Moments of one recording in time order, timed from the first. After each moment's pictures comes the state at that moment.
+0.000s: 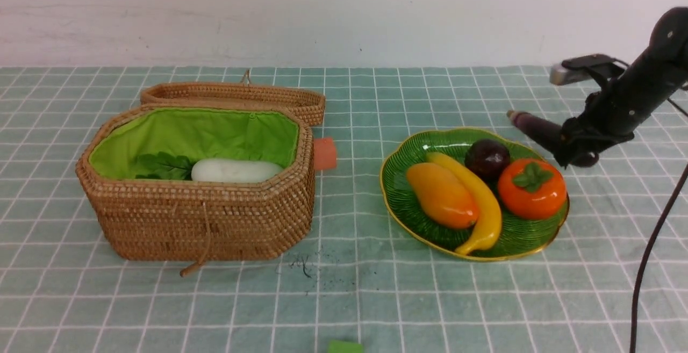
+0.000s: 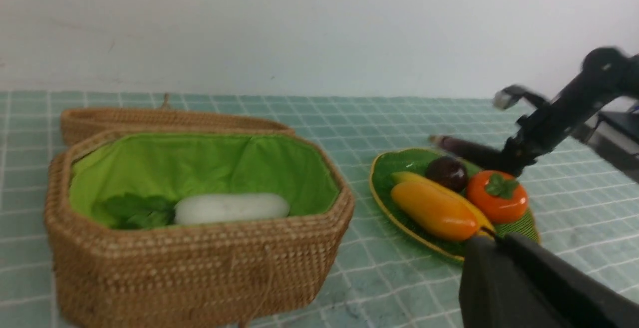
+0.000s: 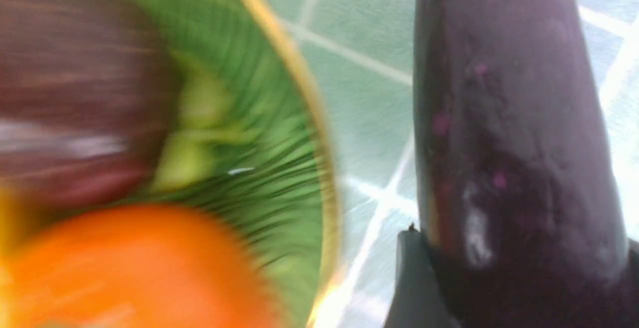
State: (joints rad) right arm -0.10 2.33 -2.18 0.31 1.19 -0.60; left arm -0.88 0.32 -0.63 0.68 0.67 -0.89
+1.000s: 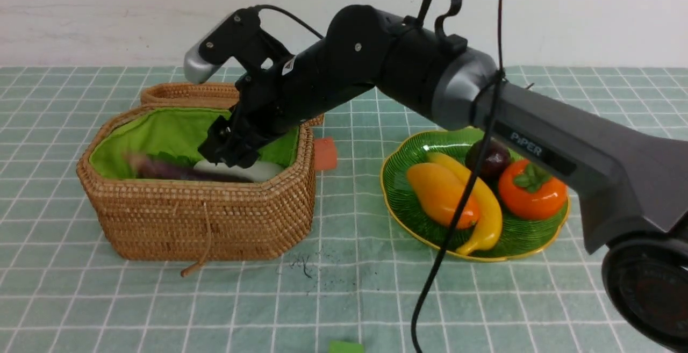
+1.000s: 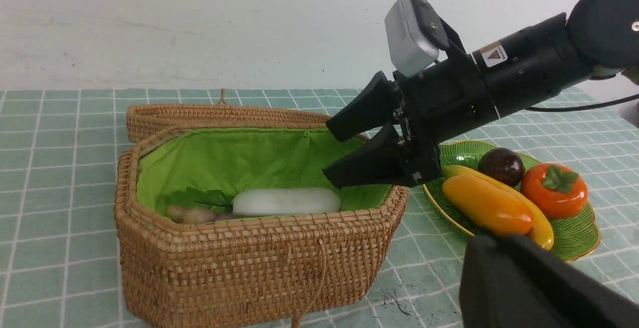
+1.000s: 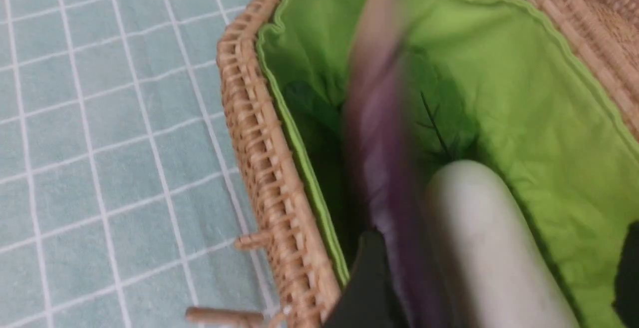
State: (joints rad) right arm 0.67 2.24 -2.18 0.52 0.76 -0.73; left arm -0.88 0.32 -0.63 0.75 0.71 -0.89
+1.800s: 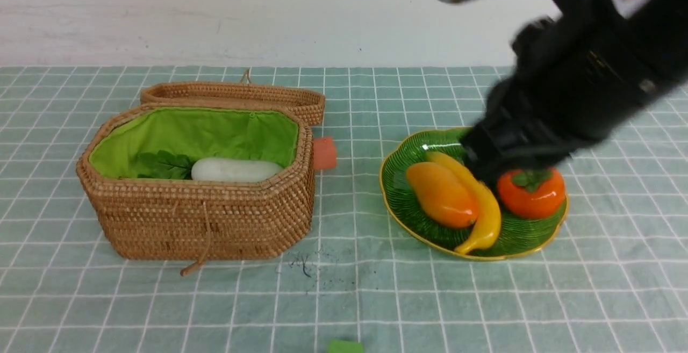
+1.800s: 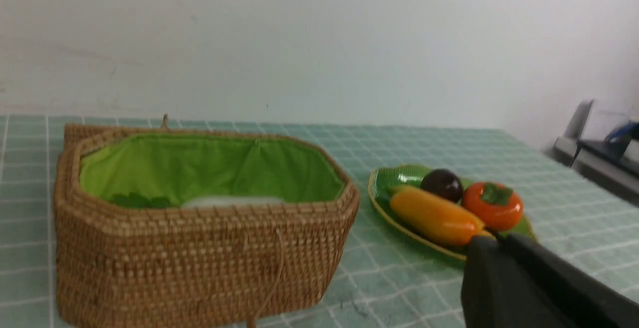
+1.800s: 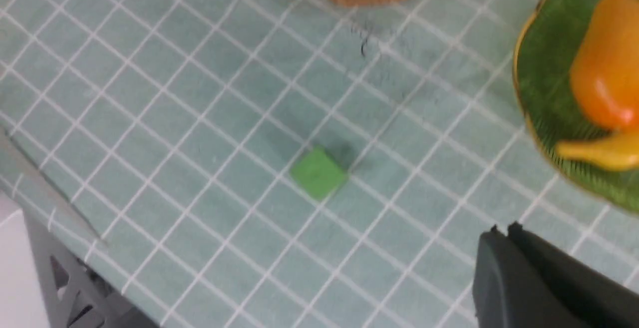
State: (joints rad) right arm 0.65 1.33 -1.47 0.14 1.25 0.05; left arm -0.88 -0.02 -0.32 0.73 0.56 -0.89
